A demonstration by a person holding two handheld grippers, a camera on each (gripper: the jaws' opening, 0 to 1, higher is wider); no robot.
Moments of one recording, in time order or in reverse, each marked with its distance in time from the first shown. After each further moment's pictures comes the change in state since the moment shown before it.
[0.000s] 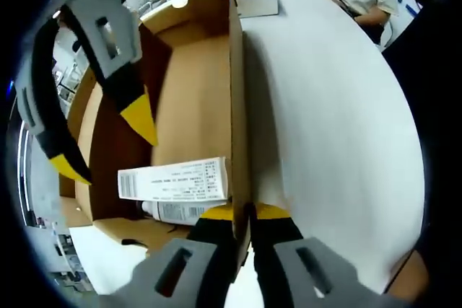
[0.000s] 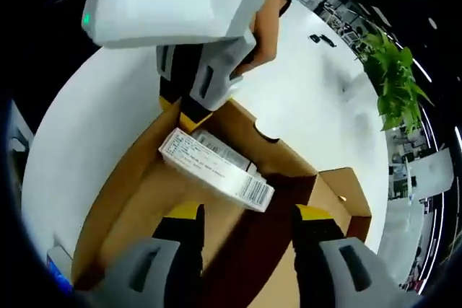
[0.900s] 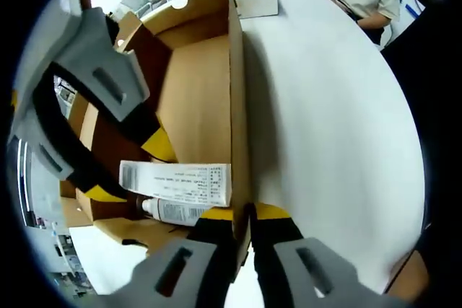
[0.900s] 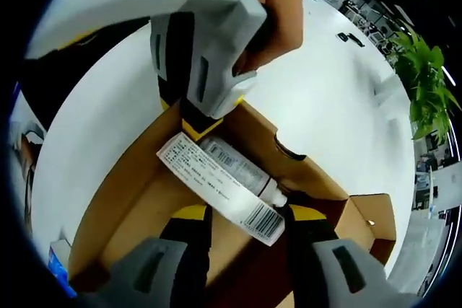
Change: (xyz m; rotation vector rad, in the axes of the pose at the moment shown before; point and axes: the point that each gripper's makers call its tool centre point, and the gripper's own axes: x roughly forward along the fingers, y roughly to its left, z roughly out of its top) left arm 0.001 0.002 0.000 0.003 0.003 0.003; right arm 0.032 0.013 0.008 -0.028 -0.011 0.192
